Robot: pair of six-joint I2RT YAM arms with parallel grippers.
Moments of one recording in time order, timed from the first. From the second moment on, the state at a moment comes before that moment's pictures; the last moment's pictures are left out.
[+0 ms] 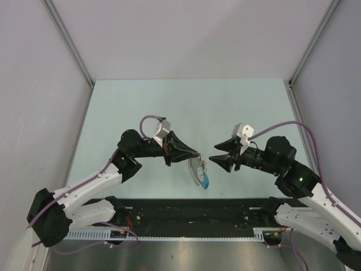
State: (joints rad) left arm -0.73 1.06 0.68 0.55 0.85 -0.38; right arm 0.81 0.70 0.91 -0.37 -0.34 -0.05
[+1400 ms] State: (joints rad) left arm -0.65 1.16 0.44 1.26 0.60 -0.95; right arm 0.88 0.72 0.76 0.08 -0.29 -0.26
